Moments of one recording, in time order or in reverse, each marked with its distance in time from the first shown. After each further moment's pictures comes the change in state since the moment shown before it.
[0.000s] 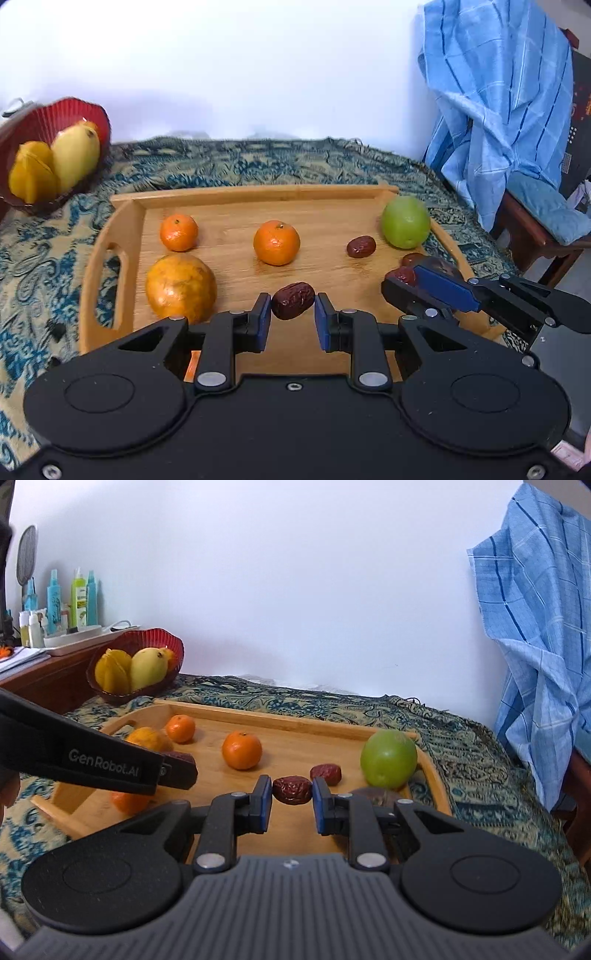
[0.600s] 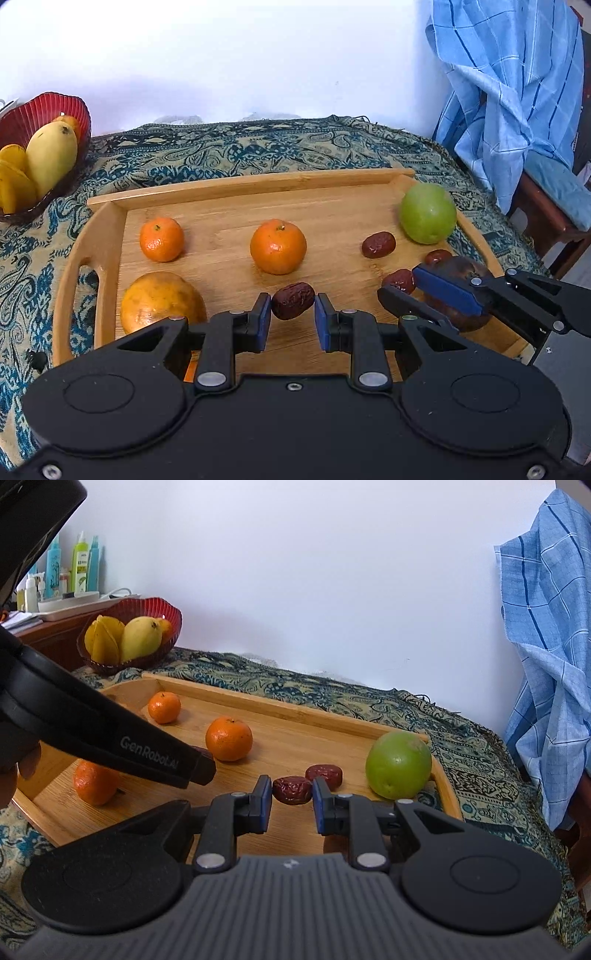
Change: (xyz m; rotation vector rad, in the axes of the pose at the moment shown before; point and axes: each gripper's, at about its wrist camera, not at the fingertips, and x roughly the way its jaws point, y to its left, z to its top) left arm 0.045 -0.002 0.013 0.038 0.062 0.026; right arm 0.038 0.001 0.001 -0.070 0.068 0.000
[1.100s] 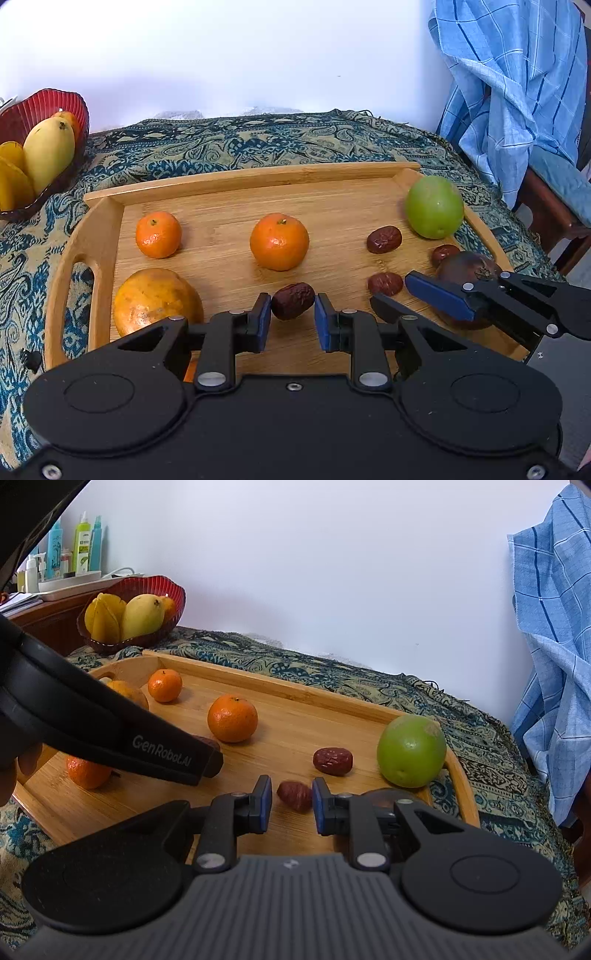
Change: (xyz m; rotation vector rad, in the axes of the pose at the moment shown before) left arm 0.008 -0.001 -0.002 0.001 0.013 0.011; right arm 0.013 0.004 -0.003 -0.026 0.052 0.008
